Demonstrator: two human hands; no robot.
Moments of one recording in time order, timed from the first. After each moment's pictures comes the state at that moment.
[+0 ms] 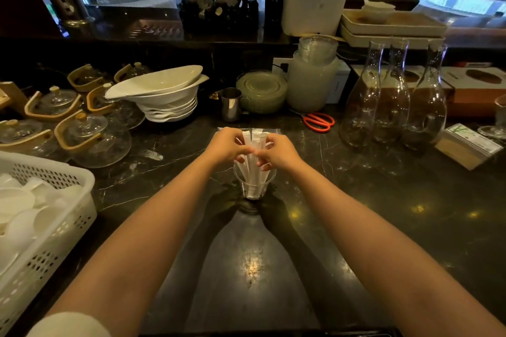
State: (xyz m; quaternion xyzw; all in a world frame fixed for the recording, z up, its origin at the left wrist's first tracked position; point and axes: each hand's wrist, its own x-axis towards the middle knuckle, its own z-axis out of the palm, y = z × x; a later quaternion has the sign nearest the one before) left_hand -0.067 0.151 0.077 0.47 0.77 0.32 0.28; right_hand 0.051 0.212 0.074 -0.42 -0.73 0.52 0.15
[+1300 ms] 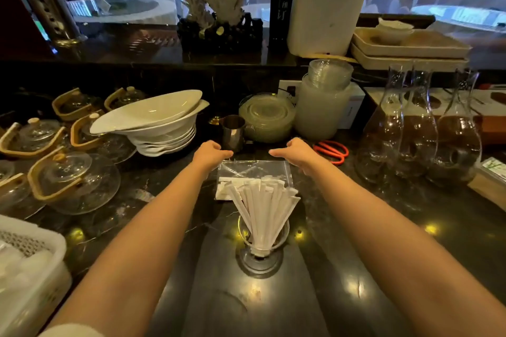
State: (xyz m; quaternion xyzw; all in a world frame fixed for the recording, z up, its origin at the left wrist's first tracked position) left_hand -0.160 0.233 0.061 0.30 0.83 0.37 0.29; right_hand 0.001 0.328 0.084 -0.52 -0.71 0.47 0.09
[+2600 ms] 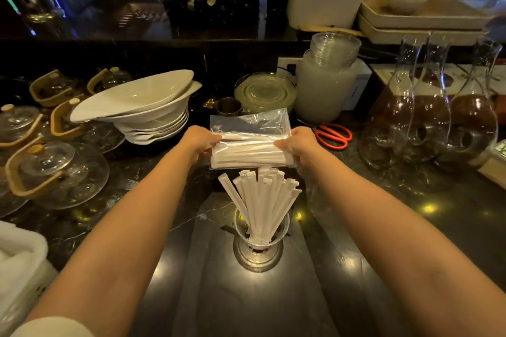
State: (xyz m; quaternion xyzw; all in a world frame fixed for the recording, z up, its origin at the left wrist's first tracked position) left_hand -0.175 0.247 0.056 0.24 0.81 0.40 0.35; right_hand -0.005 0.355 0.049 -0.55 -0.64 0.52 0.14
